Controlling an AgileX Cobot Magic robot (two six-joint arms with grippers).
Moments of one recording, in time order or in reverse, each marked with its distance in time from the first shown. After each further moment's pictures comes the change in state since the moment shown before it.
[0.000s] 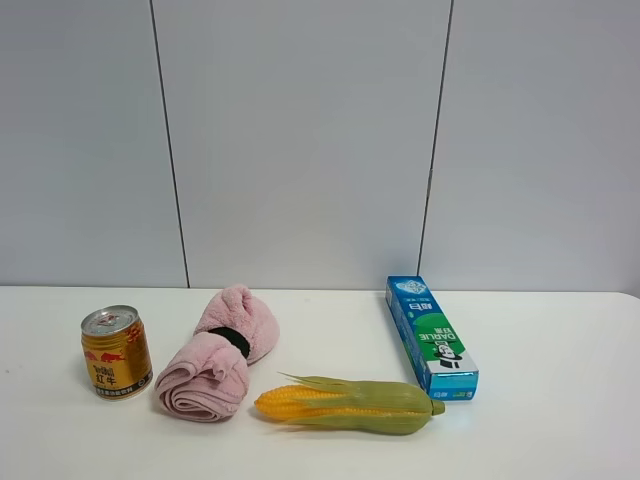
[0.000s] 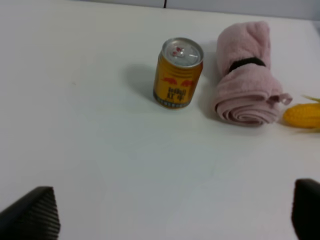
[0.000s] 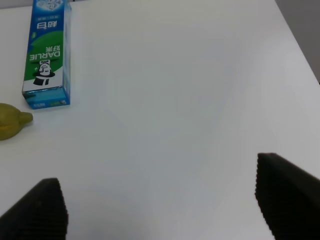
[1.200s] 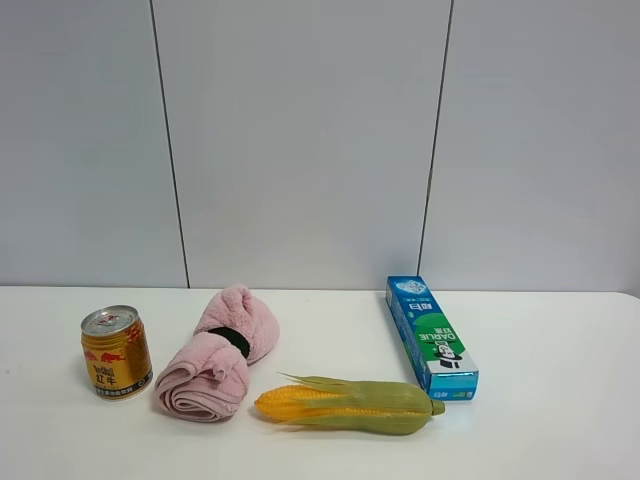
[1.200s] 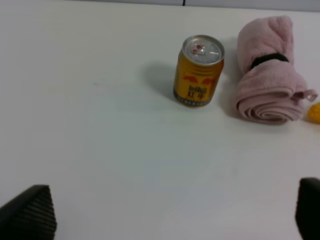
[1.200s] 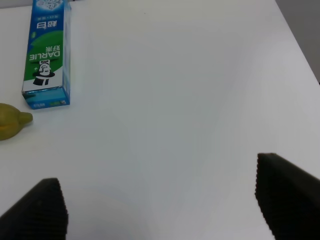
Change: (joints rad) left arm 0.000 0.000 0.001 0.063 0.000 0.028; right arm 0.000 0.000 0.000 0.000 0.000 0.000
